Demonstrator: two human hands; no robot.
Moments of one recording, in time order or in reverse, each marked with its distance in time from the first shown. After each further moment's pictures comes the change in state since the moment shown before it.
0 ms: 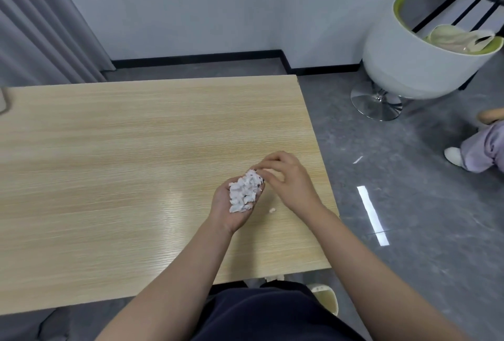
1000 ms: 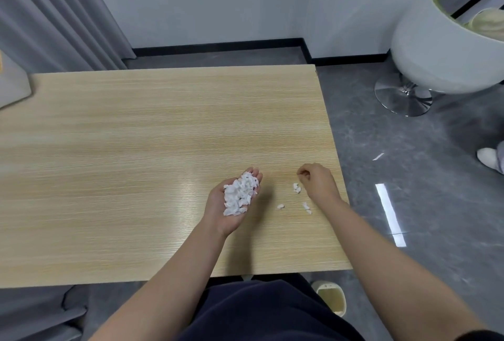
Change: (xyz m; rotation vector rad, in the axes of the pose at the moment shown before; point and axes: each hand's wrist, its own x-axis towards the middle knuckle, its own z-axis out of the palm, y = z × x) left_hand 0.009 0.007 -0.036 -0.180 -0.164 -0.059; right_hand 0.018 0.119 0.007 -0.328 -0.149 0.374
